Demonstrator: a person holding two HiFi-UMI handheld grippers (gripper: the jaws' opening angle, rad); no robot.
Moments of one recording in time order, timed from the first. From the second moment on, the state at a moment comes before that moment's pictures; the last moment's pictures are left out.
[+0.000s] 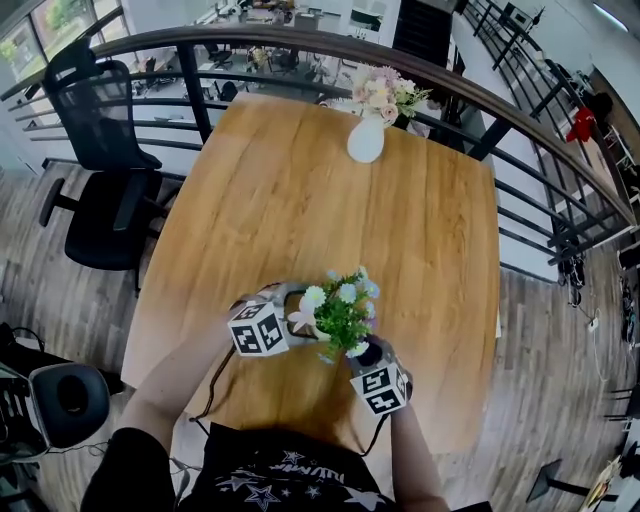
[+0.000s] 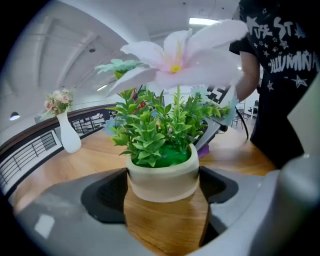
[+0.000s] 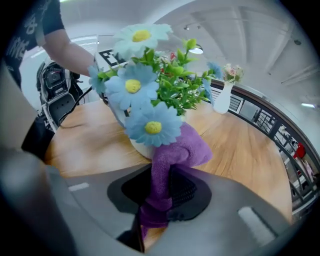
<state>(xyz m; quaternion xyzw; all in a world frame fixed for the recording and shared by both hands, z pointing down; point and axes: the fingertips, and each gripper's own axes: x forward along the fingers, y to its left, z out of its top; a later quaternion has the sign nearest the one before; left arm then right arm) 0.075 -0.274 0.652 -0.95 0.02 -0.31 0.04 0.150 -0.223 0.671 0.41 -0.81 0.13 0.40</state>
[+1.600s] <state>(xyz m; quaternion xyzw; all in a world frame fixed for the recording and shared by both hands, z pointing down) 0.080 -0.240 0.654 -0.89 0.35 -0.30 -0.07 0.112 -0.180 0.657 0.37 -0.84 0.15 0.37</state>
